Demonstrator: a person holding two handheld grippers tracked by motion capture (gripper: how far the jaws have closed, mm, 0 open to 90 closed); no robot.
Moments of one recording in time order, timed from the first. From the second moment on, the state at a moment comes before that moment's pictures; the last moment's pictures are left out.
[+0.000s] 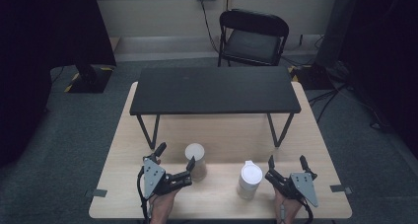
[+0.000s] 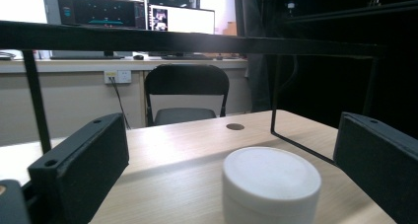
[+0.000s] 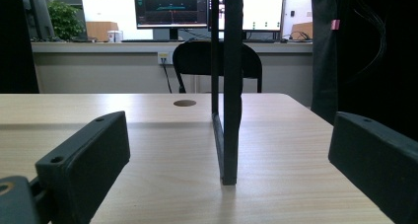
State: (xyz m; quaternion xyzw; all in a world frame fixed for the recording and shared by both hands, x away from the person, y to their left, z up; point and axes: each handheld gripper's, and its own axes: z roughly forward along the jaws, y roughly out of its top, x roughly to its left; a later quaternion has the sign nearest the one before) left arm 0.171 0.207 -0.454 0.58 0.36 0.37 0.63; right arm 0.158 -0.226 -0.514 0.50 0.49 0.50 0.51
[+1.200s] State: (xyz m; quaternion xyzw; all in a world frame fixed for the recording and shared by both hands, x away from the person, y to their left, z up) left arm 0.196 0.187 -0.475 0.63 0.38 0.31 0.60; right arm 0.158 -0.226 -0.514 0.50 0.49 0.50 0.51
